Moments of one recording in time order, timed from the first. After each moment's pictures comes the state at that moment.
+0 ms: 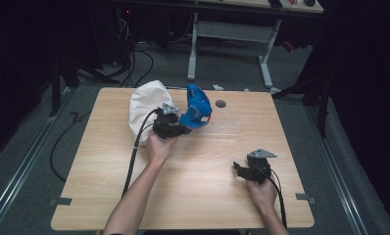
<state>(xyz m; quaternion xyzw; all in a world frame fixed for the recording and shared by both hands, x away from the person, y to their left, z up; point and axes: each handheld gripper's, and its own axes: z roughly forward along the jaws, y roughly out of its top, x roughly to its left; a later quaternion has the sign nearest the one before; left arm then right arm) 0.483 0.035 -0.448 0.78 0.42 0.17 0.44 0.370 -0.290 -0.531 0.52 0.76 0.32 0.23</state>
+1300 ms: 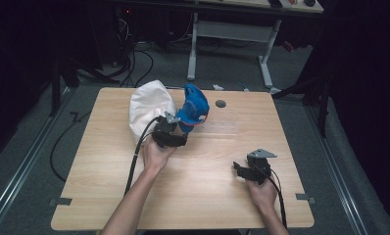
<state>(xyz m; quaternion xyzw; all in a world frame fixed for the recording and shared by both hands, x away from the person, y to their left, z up) 0.462 0.033 -0.457 0.81 0.41 0.19 0.38 0.370 -0.290 -0.531 0.52 0.76 0.32 0.23</state>
